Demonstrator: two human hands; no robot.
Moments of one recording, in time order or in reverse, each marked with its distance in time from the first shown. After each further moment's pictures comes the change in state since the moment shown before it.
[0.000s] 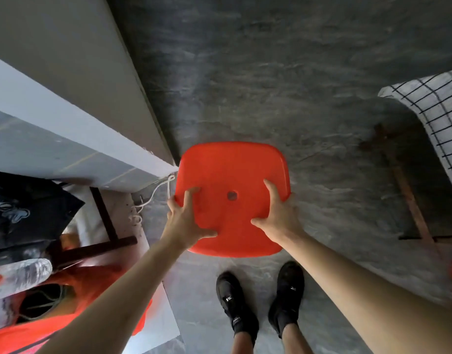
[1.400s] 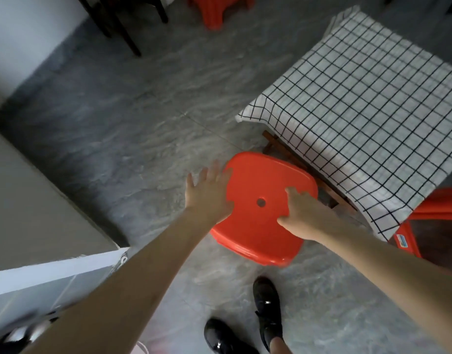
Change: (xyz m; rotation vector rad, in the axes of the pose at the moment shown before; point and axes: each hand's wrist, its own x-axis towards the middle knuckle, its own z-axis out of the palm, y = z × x) left_hand -0.007 0.393 0.067 0.891 -0.063 0.651; right_hand -0.067 0.154 -0.286 -0.045 -0.015 0.290
